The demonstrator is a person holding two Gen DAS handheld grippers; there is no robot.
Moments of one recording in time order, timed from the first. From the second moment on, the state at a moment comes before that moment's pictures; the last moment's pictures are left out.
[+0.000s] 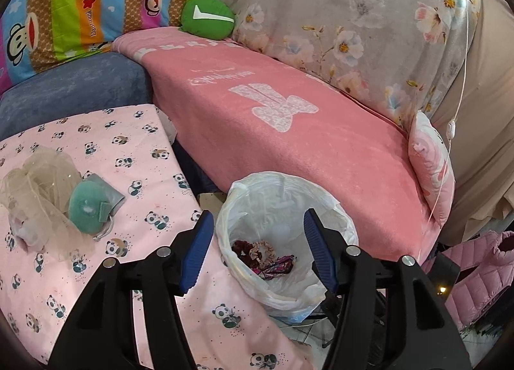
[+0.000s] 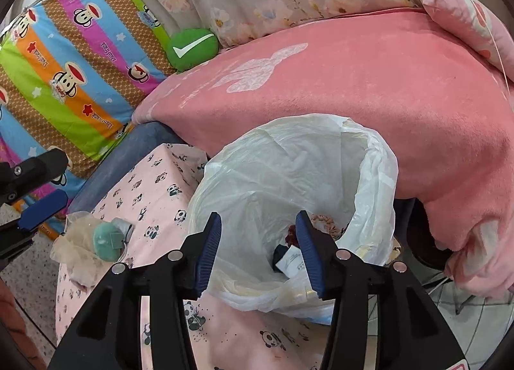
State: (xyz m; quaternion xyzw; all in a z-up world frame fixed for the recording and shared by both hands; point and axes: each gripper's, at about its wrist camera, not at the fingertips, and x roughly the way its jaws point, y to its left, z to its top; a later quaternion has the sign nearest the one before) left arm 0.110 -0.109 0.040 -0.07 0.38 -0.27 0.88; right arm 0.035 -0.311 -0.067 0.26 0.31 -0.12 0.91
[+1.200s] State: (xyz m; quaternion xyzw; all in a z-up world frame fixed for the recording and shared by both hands) left arm 0.100 0.098 -0.015 -0.12 0.40 -0.06 0.91; right arm 0.047 -0.137 -0.043 0.16 0.34 -0.01 0.93
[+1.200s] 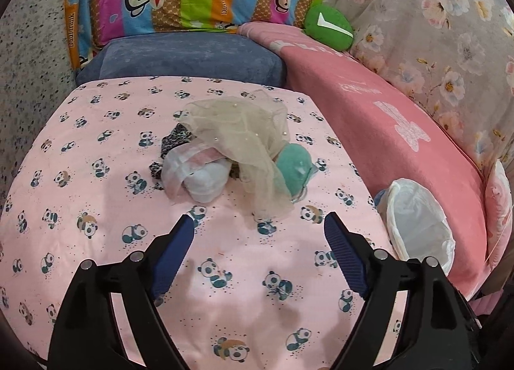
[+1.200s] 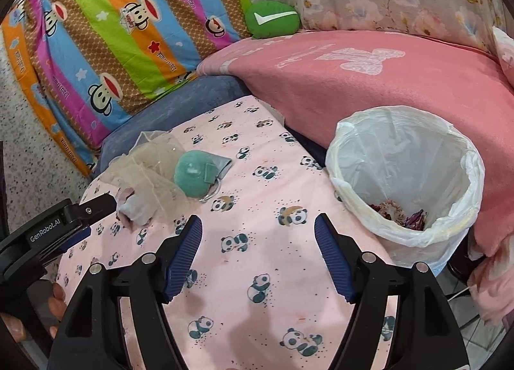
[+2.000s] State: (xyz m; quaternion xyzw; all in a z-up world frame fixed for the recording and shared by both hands) left arm 0.121 0.214 -0.056 -0.18 0.42 0.02 0.89; right arm 0.134 -0.006 -0.059 0.08 0.37 0.07 0.92
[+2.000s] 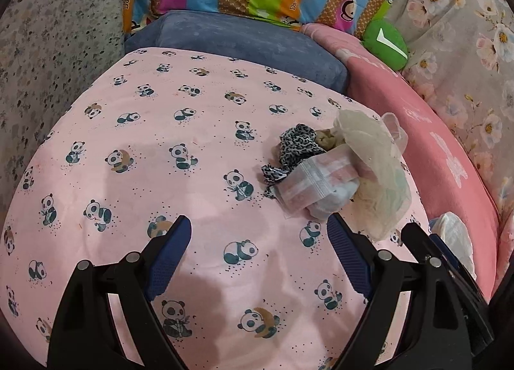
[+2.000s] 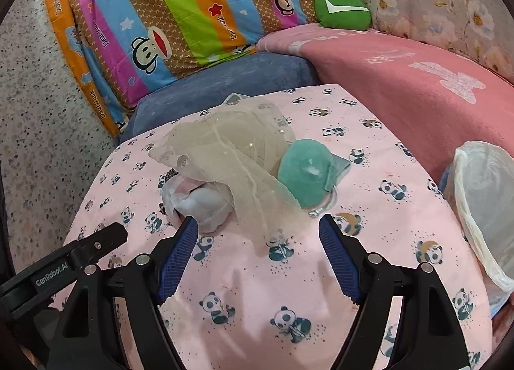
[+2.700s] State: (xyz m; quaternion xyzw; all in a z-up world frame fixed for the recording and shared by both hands) left arm 0.181 0.204 -0.071 -0.17 0.43 -0.04 0.88; right arm 0.204 0.007 -0.075 0.10 0.40 0.09 0.91
